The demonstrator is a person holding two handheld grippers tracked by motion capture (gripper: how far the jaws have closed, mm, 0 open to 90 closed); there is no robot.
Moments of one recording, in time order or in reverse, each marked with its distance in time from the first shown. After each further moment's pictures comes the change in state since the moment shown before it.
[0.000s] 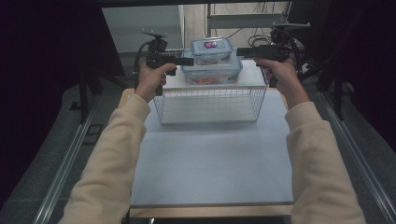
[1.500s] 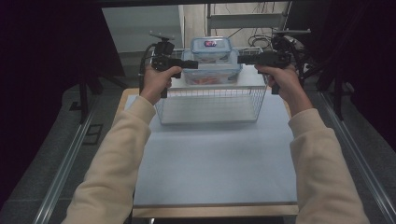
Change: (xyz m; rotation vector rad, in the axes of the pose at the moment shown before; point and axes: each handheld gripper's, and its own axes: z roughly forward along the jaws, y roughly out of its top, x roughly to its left) left arm -0.011 -0.003 0.004 -0.001 0.032 0.001; right arm 0.001 -0.017 -0.005 0.032 0.002 -0.023
